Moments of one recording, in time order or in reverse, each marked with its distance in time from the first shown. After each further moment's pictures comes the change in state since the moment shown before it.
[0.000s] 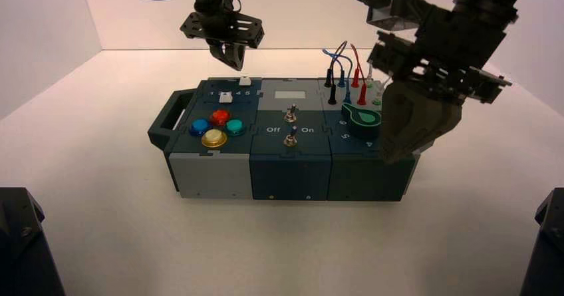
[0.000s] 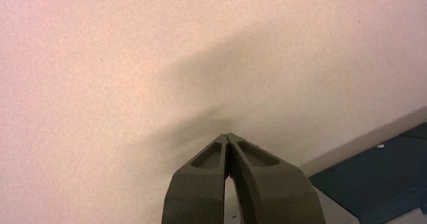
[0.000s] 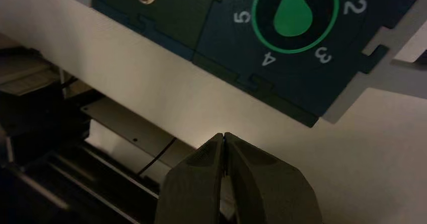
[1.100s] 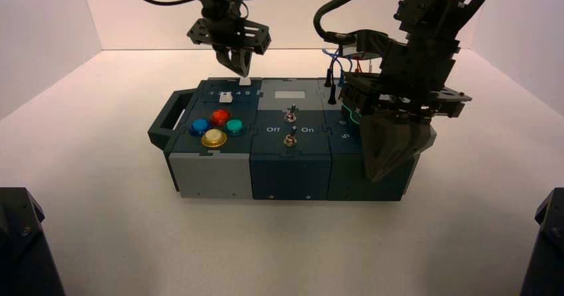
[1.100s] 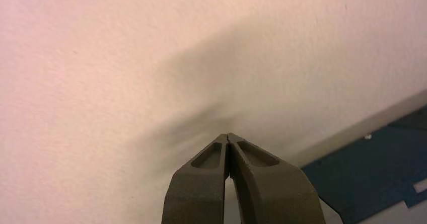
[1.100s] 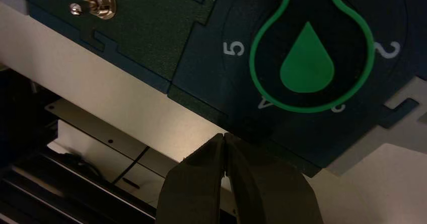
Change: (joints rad) left arm -0.037 0.021 0.000 -0.012 0.021 0.000; right arm 0.031 0.242 -0.092 -0.051 -0.052 -0.005
